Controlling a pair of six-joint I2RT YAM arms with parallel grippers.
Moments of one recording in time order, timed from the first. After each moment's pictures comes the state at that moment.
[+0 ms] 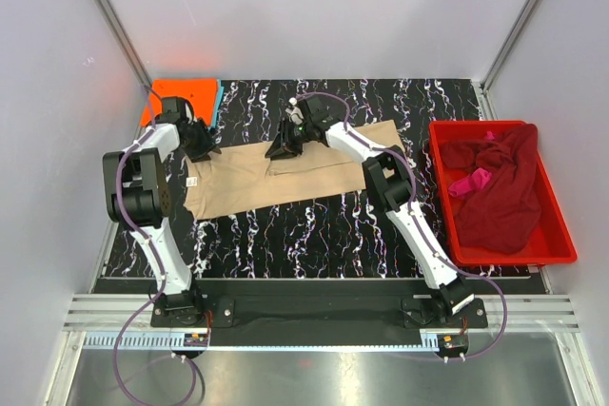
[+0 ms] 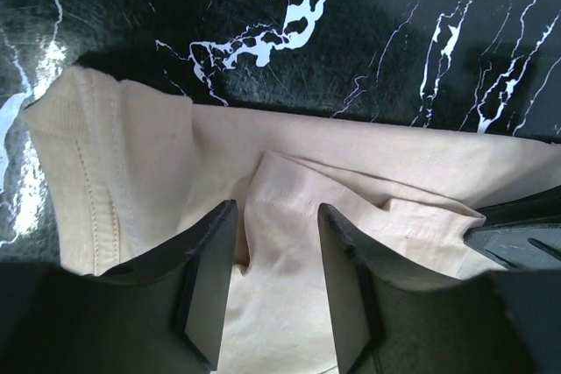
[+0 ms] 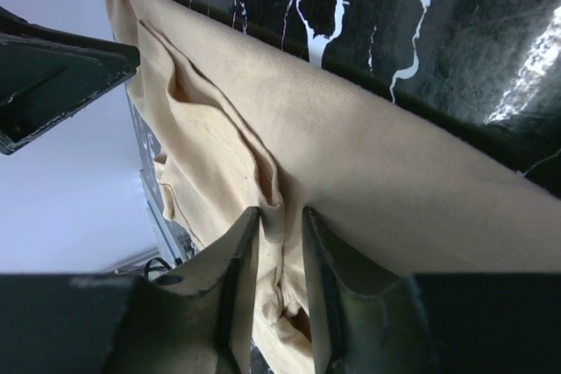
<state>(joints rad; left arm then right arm) 0.12 1.96 1.38 -0.45 0.24 -0.42 0.56 2.75 2.37 -0.39 -0.72 0.78</state>
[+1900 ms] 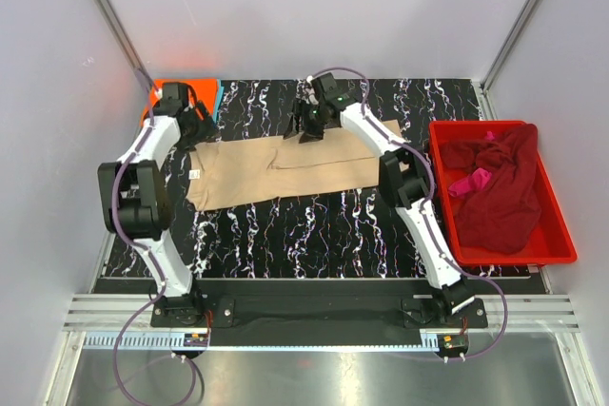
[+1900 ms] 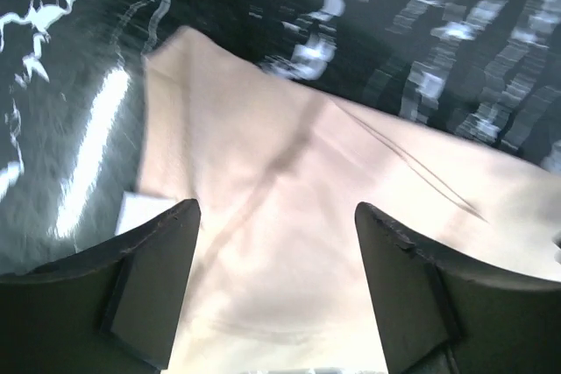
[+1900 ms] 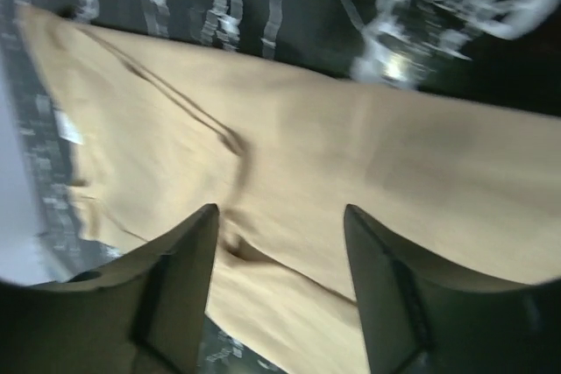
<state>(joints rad) 0.07 1.88 1.45 -0.55 0.02 -0.47 0.50 2.63 2.43 -0.65 -0.43 0.58</state>
